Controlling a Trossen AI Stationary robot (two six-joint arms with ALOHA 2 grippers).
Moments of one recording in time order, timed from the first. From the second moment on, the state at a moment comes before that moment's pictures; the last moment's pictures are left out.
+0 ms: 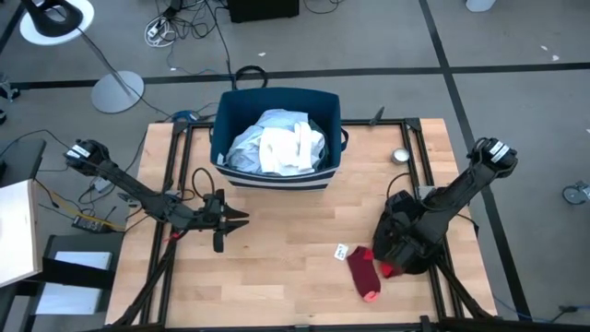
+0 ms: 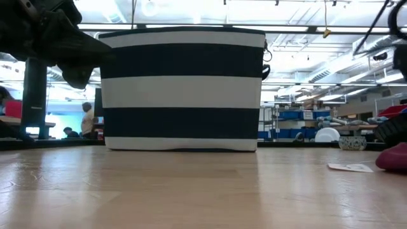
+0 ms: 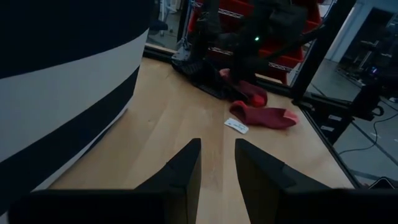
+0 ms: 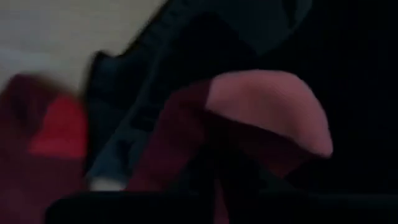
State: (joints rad) left arm -0.52 0.92 0.14 0.64 -0.59 -0.38; right arm 0.78 1.34 0.73 -0.94 0.05 2.06
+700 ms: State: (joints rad) left arm -0.52 0.92 0.14 0.66 -0.59 -0.38; right arm 0.68 1.34 1.35 -1.44 0.60 1.68
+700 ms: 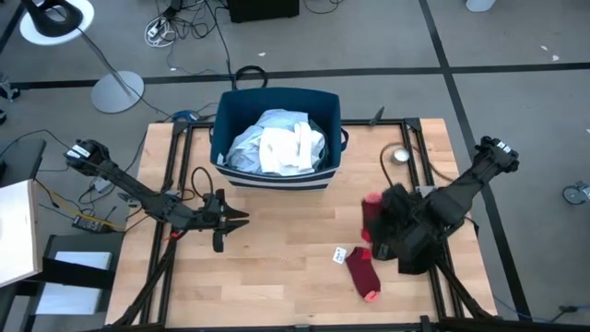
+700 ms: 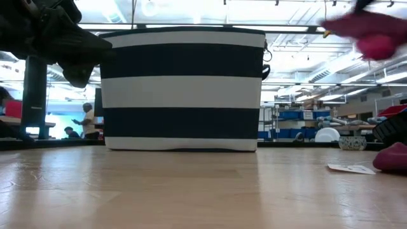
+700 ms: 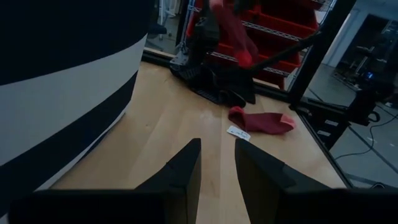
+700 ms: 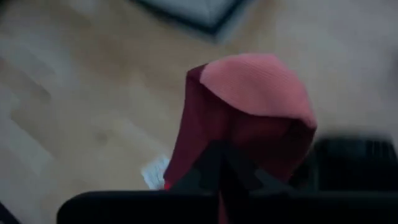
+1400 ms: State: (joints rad) left arm -0.52 0.92 0.14 0.66 -0.59 -0.37; right arm -0.11 1.40 1.70 -0.63 0.39 0.30
